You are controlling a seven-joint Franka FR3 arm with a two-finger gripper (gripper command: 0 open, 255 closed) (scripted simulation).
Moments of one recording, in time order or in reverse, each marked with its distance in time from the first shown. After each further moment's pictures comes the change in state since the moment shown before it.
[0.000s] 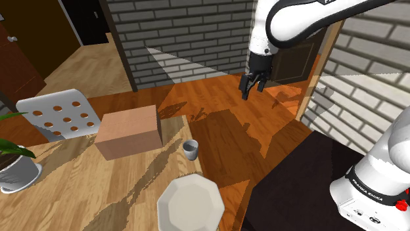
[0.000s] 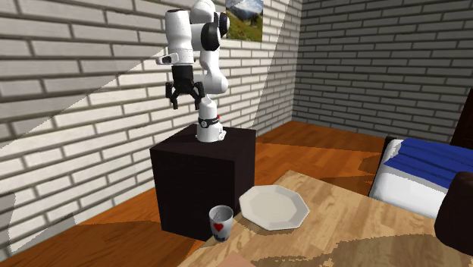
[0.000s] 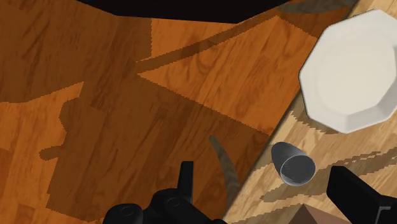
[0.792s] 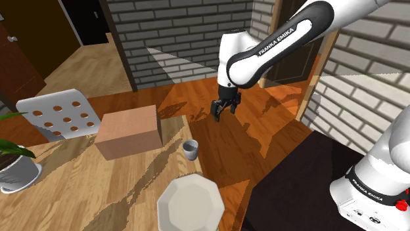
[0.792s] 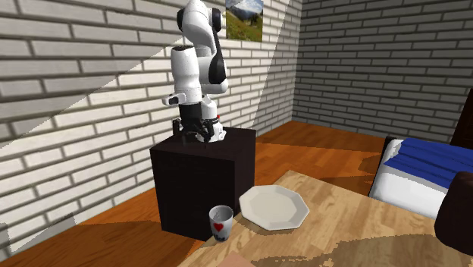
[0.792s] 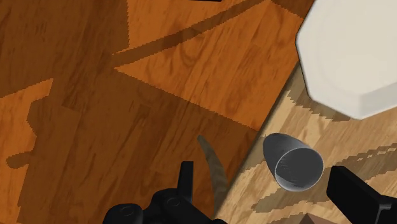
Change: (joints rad) arm 0.022 0.453 0.081 0.145 -0.061 0.292 0.151
